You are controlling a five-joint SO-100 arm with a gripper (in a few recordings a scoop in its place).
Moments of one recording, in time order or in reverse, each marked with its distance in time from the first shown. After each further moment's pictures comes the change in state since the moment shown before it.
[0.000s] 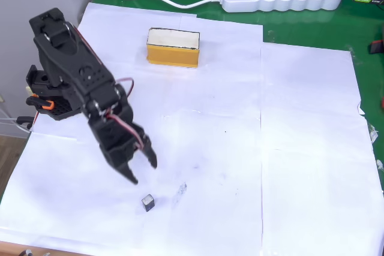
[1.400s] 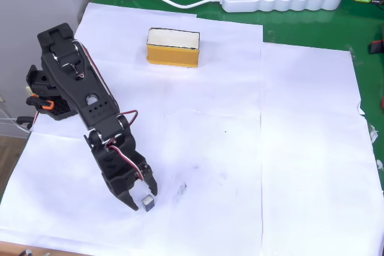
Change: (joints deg) arm 0.9 12.4 1.8 -11.2 0.1
